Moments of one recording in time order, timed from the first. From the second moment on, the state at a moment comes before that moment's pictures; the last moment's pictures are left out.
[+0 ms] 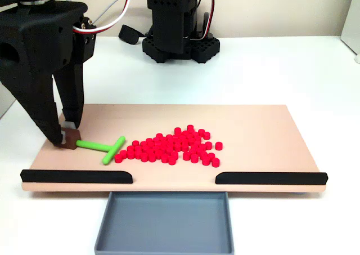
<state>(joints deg) 23.1 60.0 64.7 83.1 -184.2</state>
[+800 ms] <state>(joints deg) 21.2 60.0 64.7 83.7 -184.2</state>
